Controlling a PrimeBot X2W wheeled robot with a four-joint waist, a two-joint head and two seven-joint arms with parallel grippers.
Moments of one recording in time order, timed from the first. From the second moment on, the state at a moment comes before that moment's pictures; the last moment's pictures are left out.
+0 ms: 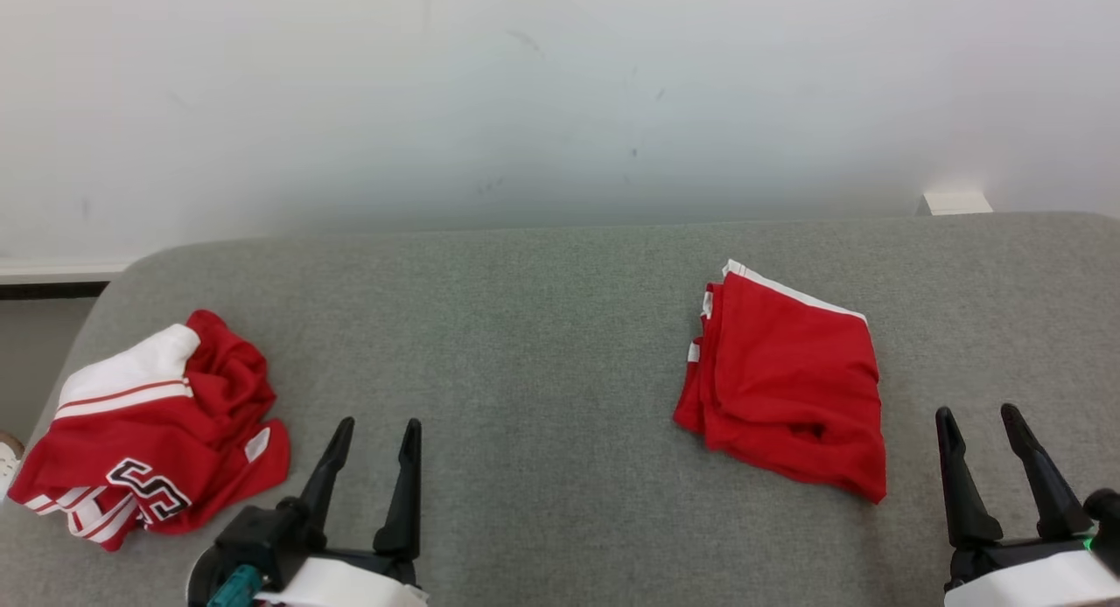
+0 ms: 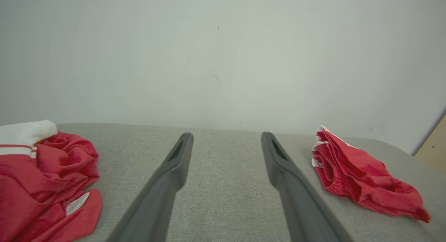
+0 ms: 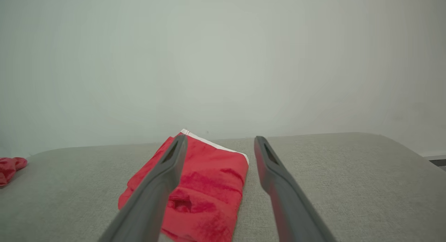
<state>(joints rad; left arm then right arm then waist) -0.10 0.05 -0.12 0.18 -0.20 -0.08 -0.26 -0.10 -0.20 0.09 0.21 0.43 0.13 -0.26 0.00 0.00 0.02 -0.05</state>
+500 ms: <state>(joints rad) -0.15 0.05 -0.14 0.17 -0.21 -0.08 -0.26 -0.41 -0.29 0.14 0.55 0.61 0.13 -0.02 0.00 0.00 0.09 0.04</state>
